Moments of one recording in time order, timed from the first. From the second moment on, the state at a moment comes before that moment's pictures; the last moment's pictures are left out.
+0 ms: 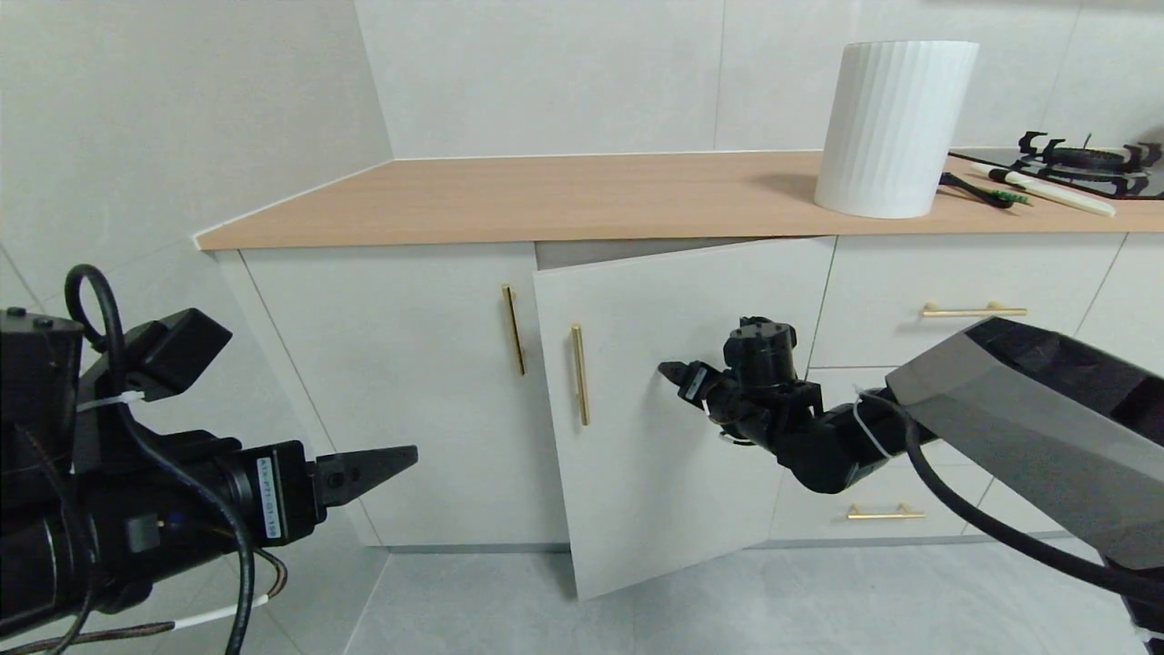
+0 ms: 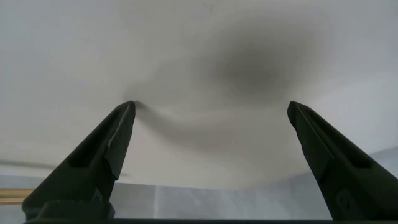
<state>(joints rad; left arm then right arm) -0.40 1.23 -0.70 -0.02 0.02 -0.40 0.50 2.37 -1.39 -0.69 -0.17 0.73</state>
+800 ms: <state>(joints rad) -0.40 1.23 -0.70 -0.01 0.02 -0.40 0.44 2.49 -1.59 -0.60 -0.25 0.81</state>
